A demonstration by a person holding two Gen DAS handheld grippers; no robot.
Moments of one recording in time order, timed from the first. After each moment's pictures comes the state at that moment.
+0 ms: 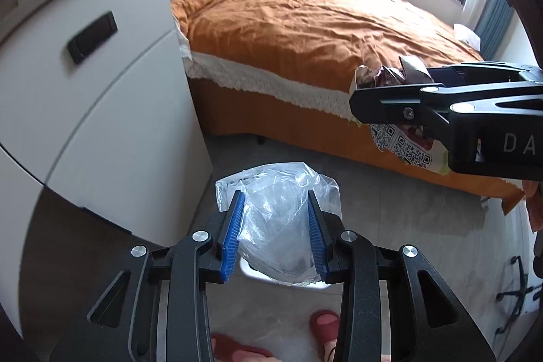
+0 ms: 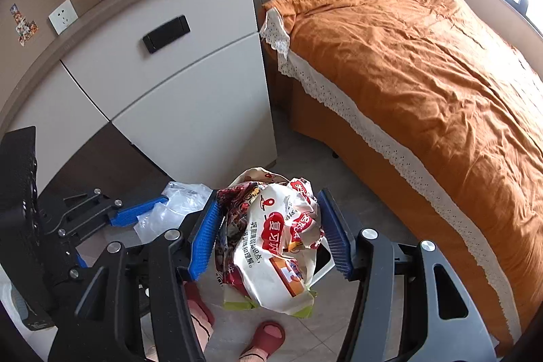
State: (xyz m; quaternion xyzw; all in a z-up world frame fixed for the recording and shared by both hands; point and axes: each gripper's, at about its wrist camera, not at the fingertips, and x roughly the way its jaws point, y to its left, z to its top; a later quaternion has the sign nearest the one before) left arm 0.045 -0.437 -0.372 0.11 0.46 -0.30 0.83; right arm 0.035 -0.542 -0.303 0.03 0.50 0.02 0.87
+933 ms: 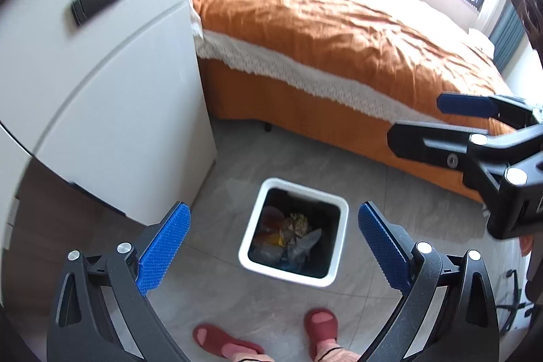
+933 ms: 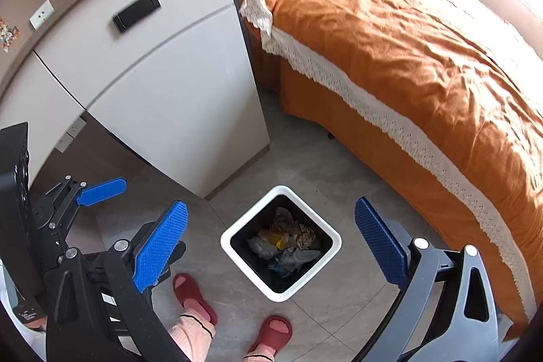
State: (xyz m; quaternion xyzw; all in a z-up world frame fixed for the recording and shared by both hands) left arm 0.050 -0.429 -0.375 0.09 0.47 -0.27 0.84; right arm 0.023 -0.552 -0.329 0.06 0.51 -0.01 0.86
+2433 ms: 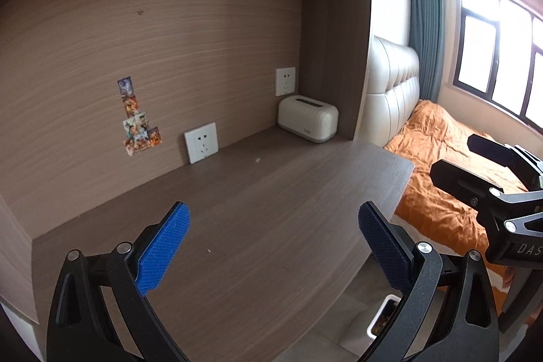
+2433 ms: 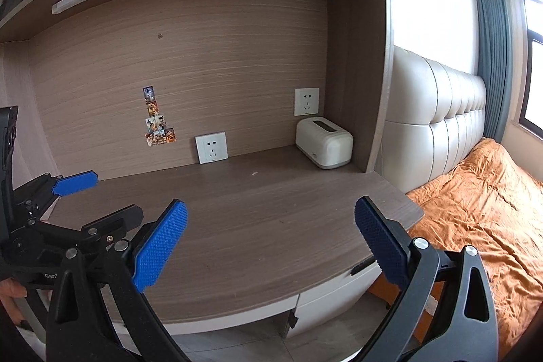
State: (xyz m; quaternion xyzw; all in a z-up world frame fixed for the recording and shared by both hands) left arm 0.059 -0.044 -0.036 0.00 0.27 -0.05 0.96; right arm 0.072 -0.217 -0.002 -0.04 0.24 0.13 0.96
